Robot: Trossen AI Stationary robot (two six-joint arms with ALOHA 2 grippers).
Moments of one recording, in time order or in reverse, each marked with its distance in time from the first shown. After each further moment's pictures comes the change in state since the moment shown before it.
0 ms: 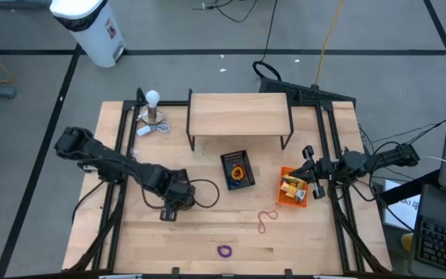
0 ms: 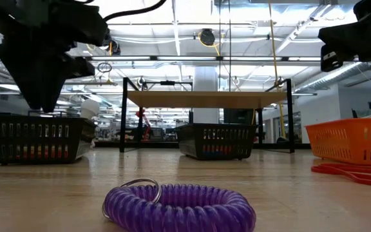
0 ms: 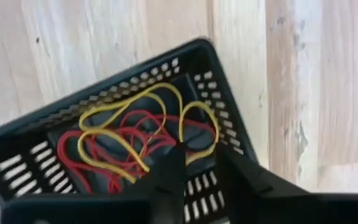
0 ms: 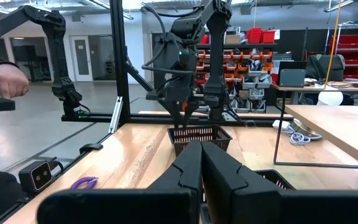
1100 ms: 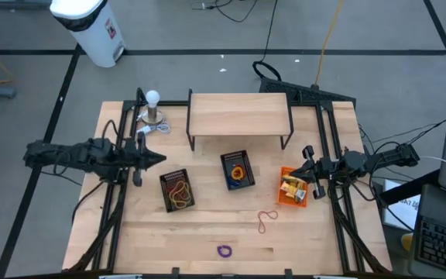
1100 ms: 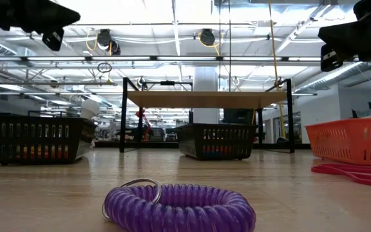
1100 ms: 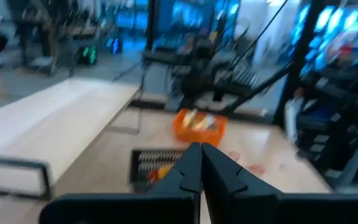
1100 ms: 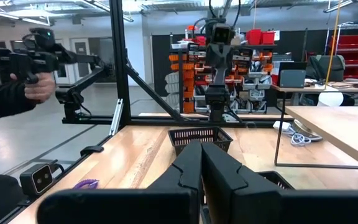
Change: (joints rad) left arm 0.208 -1.237 -0.661 0.754 -0.203 0.123; right arm 0.000 0.000 0.000 0.008 0.000 0.007
